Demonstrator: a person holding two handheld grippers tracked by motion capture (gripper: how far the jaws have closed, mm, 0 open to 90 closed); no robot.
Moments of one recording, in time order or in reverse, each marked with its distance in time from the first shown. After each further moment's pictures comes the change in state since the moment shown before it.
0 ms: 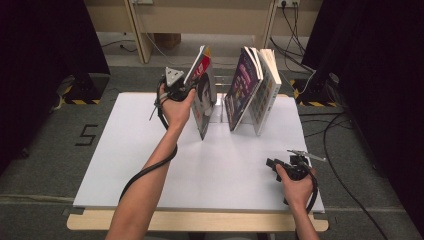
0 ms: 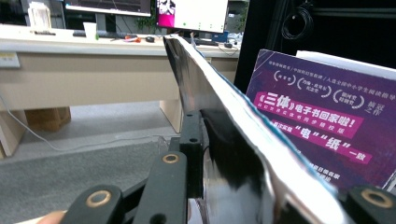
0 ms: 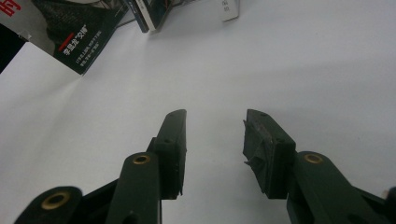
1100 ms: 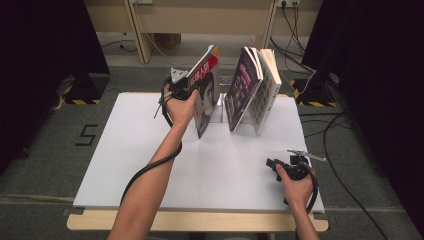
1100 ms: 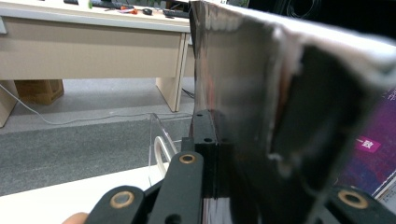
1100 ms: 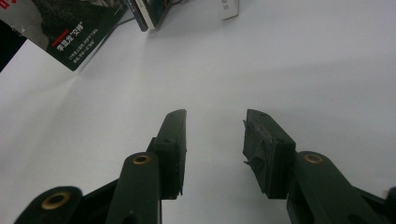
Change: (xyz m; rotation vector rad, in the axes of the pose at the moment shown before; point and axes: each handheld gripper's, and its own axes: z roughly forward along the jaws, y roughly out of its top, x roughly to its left) left arm -0.006 -0.007 0.014 0.069 0.009 -0.026; right arm -0.003 0.000 0.001 -0.001 -0.004 -0.023
